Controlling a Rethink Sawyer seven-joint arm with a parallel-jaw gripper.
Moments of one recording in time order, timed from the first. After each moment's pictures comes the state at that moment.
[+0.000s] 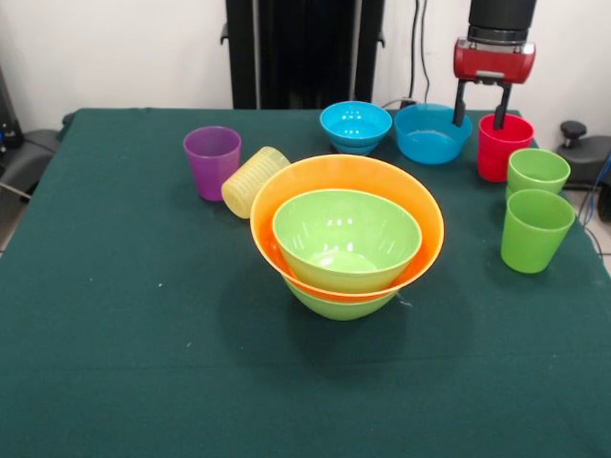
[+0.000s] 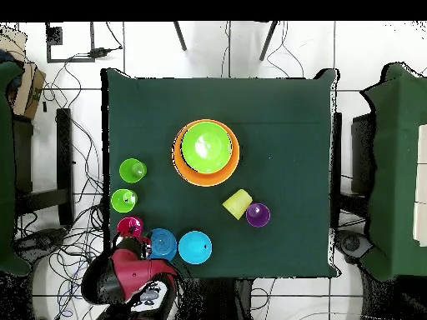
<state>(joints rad) 0.26 -0.62 -0.06 2.20 0.12 -0.24 2.19</state>
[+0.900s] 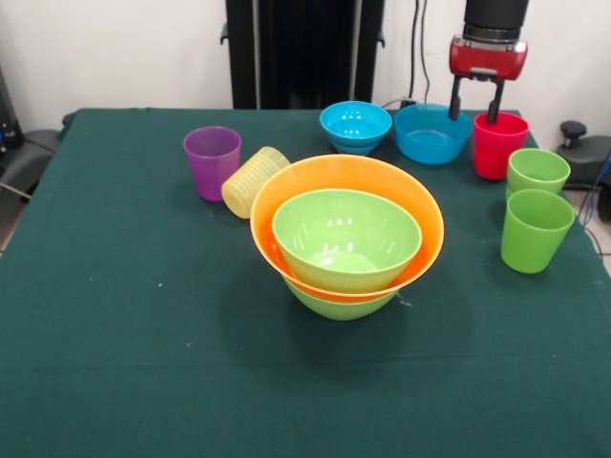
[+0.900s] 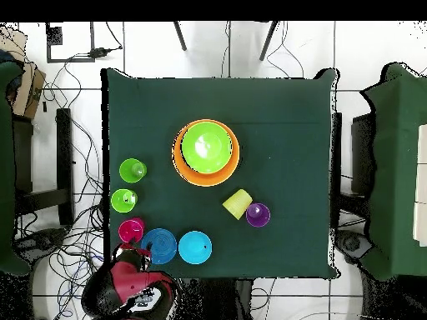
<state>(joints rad) 0.31 -0.57 -0.06 2.26 0.12 -0.32 2.26</state>
